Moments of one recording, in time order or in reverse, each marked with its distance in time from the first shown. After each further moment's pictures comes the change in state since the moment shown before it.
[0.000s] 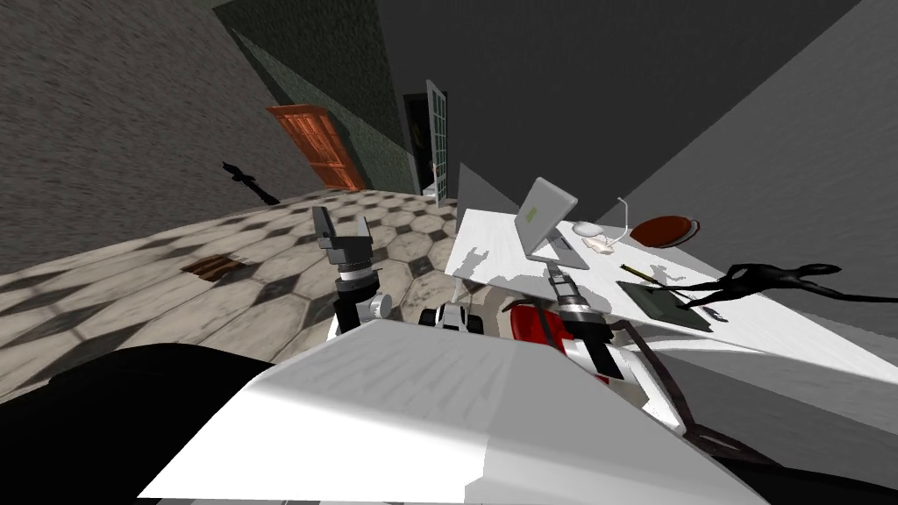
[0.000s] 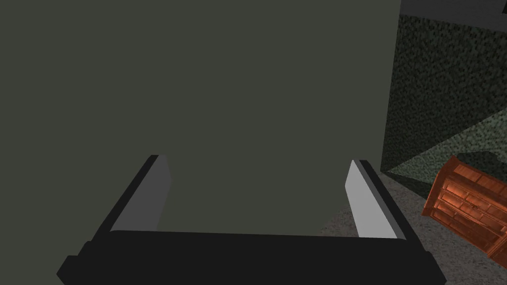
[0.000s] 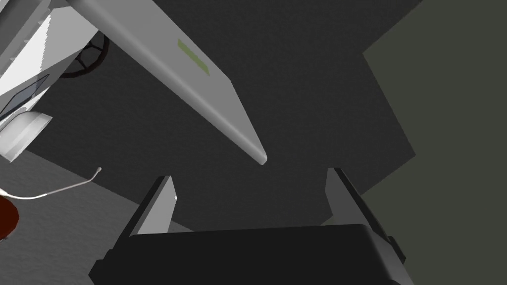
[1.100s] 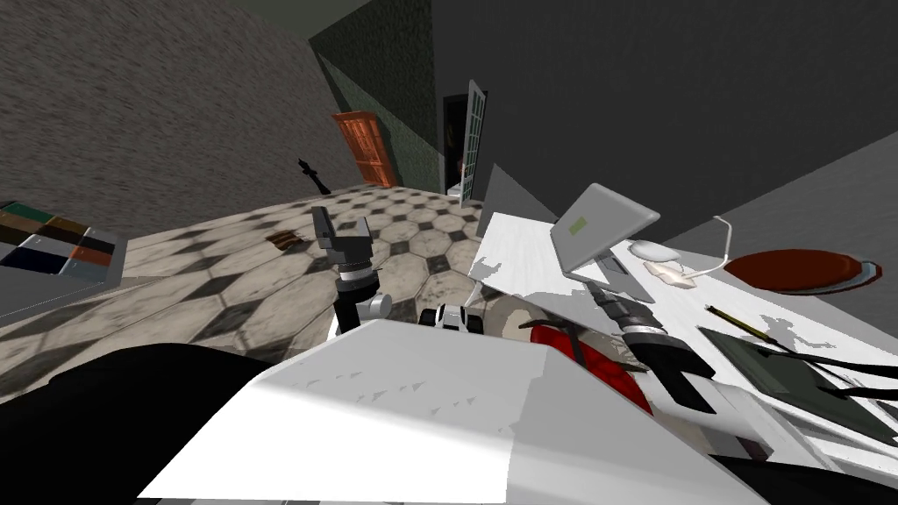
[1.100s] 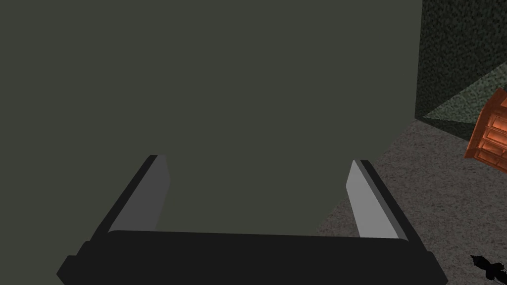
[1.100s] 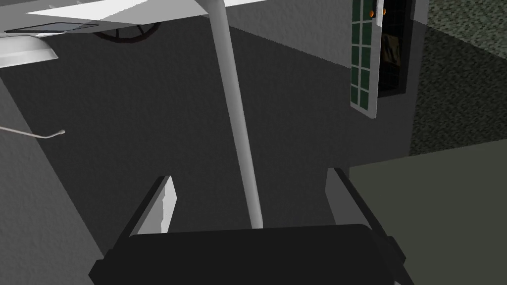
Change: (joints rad) left arm 0.000 0.000 0.000 0.000 0.000 0.000 0.000; right arm 0.093 -0.253 -0.231 0.241 0.157 0.086 0.082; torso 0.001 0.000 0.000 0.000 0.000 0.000
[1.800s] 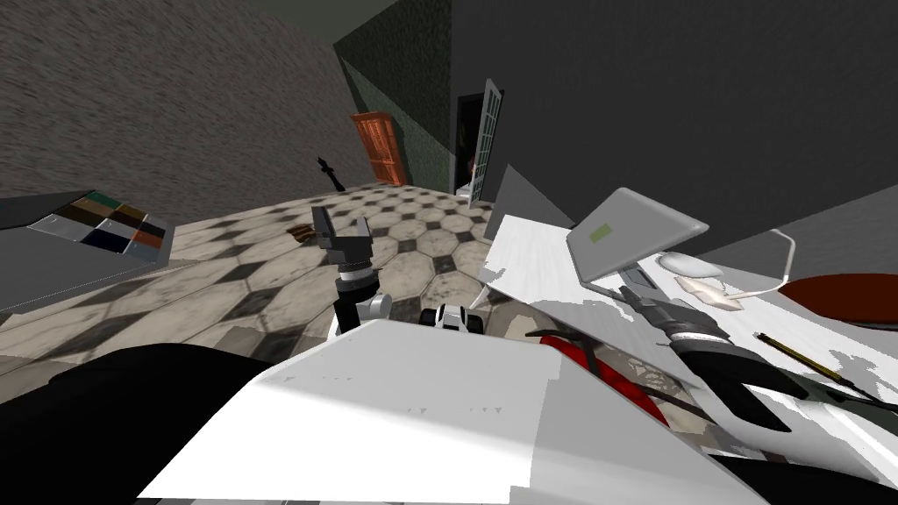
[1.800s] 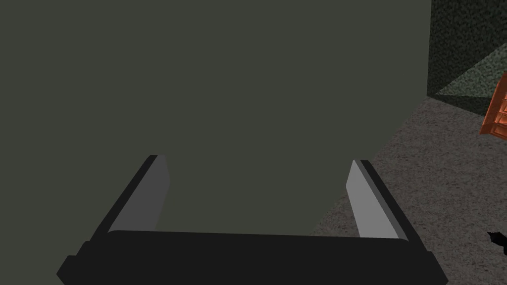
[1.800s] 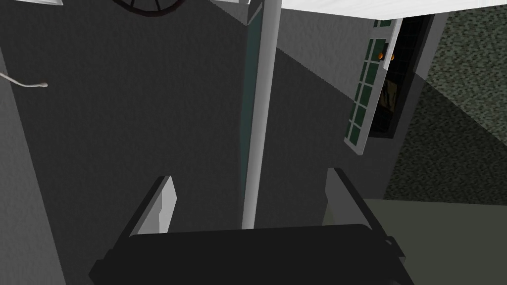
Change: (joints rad) left arm 0.000 0.000 0.000 0.000 0.000 0.000 0.000; right arm 0.019 -0.148 -0.092 0.134 0.056 0.040 0.024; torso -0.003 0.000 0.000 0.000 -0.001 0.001
